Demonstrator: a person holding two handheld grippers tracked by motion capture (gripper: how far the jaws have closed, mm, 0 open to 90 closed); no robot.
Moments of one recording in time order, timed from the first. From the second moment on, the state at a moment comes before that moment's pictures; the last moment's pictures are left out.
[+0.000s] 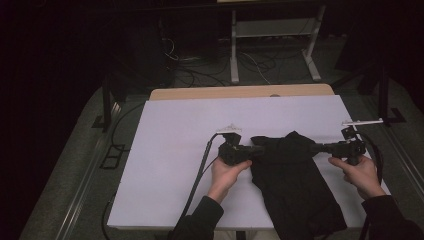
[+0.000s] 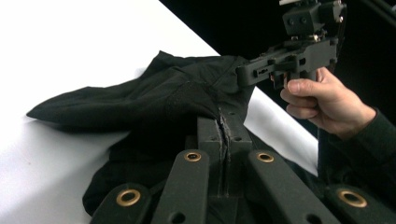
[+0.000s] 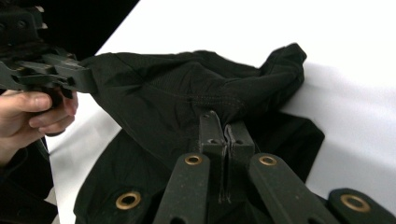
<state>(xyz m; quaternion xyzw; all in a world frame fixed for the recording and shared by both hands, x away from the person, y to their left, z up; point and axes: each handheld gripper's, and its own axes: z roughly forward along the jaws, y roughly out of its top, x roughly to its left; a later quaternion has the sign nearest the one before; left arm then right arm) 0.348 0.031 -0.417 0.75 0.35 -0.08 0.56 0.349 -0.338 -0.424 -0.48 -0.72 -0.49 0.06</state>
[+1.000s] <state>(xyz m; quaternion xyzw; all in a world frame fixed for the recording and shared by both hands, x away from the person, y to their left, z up) 0.323 0.023 -0.456 0.80 0.34 -0.13 0.48 0.329 -0.336 -0.445 -0.48 -0.76 -0.43 0.09</state>
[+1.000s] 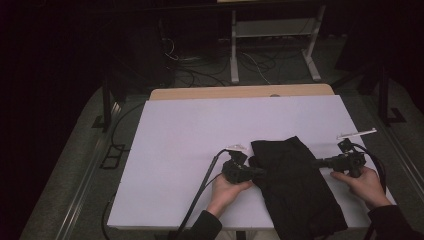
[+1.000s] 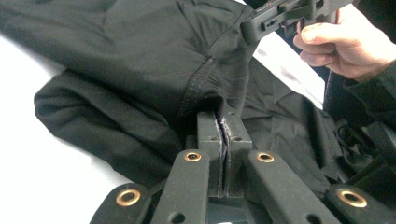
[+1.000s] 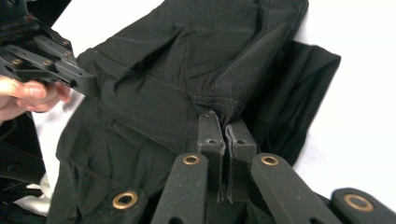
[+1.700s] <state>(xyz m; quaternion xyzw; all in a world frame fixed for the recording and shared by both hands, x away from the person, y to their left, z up) 0.321 0.022 -0.466 0.80 0.34 -0.13 0.47 0.327 -0.320 -0.430 -0.44 -0.81 -0.39 0.05</state>
